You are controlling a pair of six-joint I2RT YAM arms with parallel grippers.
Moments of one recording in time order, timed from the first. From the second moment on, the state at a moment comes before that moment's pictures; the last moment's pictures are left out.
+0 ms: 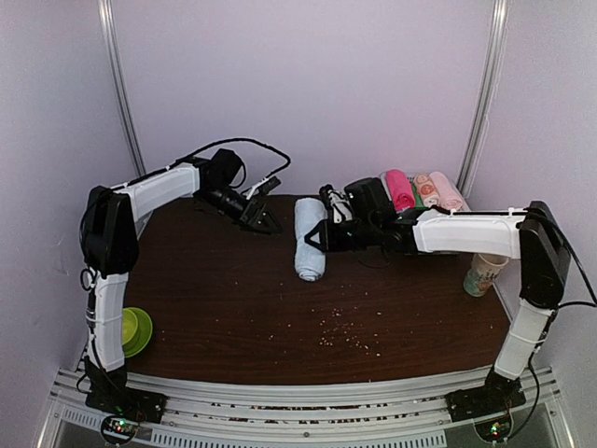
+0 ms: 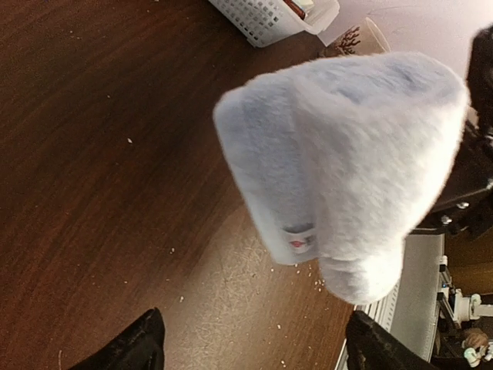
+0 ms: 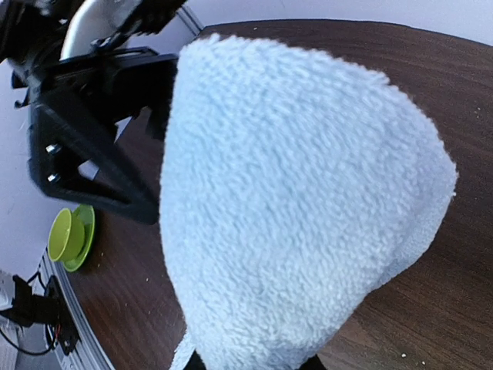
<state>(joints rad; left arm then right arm) -0.45 2.19 1.98 -0.93 0.87 0.18 0.75 1.79 1.29 -0.03 -0.16 0.50</state>
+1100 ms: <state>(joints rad) -0.40 1.92 1.59 -0.77 0.69 0.33 0.45 1.99 1.86 -0.69 0.73 -0.11</state>
